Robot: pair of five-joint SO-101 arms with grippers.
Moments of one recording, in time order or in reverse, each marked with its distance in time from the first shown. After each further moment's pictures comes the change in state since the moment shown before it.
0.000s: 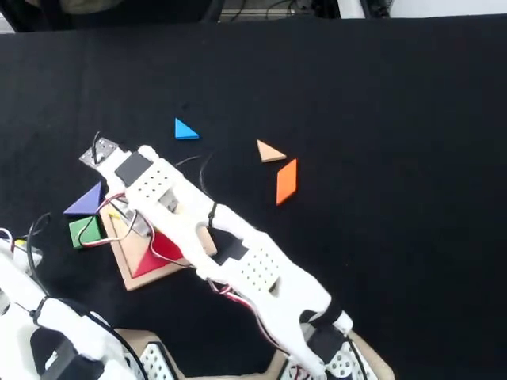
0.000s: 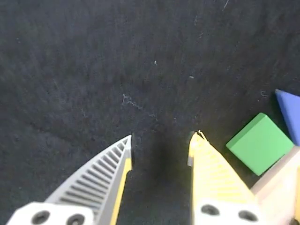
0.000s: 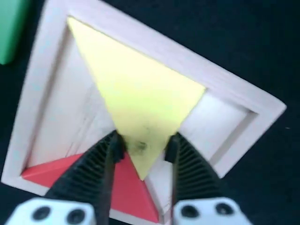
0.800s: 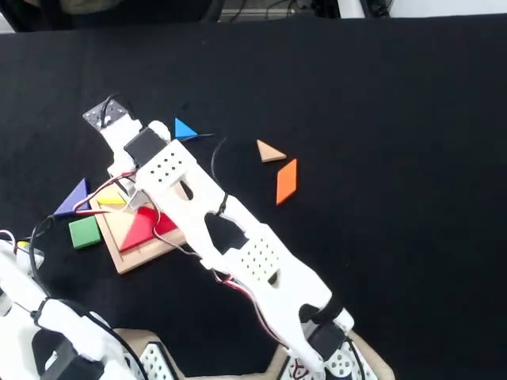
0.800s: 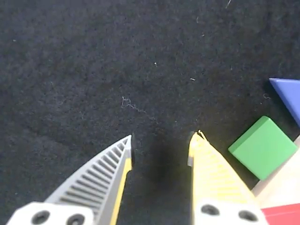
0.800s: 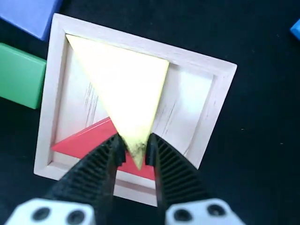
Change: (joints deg) left arm 0.0 0.0 2.3 -2.7 -0.1; right arm 3.4 2.5 -21.8 8.3 -7.6
